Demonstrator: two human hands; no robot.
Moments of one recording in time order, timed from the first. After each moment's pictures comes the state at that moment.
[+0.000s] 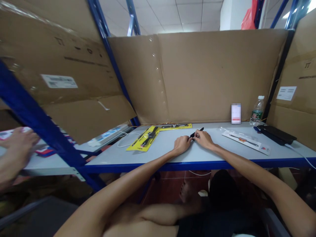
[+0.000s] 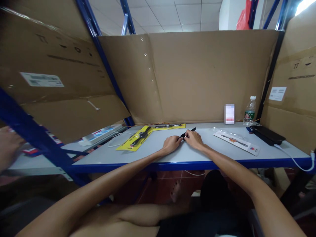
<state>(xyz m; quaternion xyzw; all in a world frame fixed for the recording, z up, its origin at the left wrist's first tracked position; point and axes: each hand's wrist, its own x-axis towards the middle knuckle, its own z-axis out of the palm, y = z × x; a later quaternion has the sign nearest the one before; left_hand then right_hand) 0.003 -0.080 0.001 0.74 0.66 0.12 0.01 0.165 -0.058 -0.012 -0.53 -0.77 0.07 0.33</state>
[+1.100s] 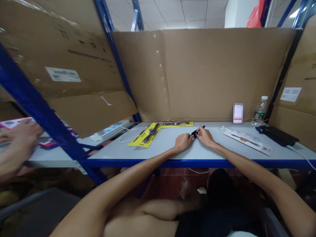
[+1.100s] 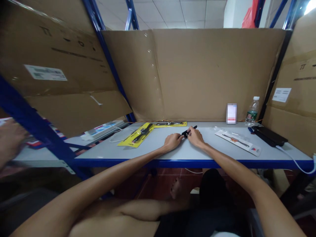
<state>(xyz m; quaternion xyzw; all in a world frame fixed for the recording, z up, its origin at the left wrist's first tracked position) 0.003 -0.081 0.003 0.74 0.66 0.14 0.03 0.168 -0.048 -0.016 -0.52 -0.76 0.12 0.37</state>
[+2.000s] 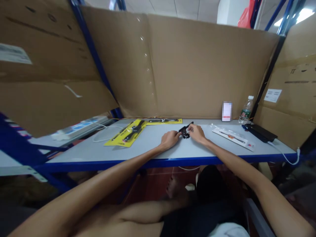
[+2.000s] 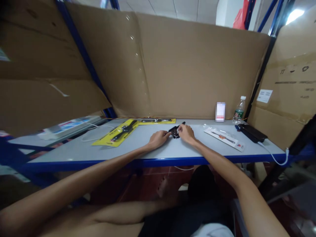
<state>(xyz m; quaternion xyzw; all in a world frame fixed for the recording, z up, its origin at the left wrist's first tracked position) -0.006 -0.074 -0.001 0.73 0.66 0.17 0.07 0.178 -0.052 -0.004 -0.55 -0.75 0.08 0.35</state>
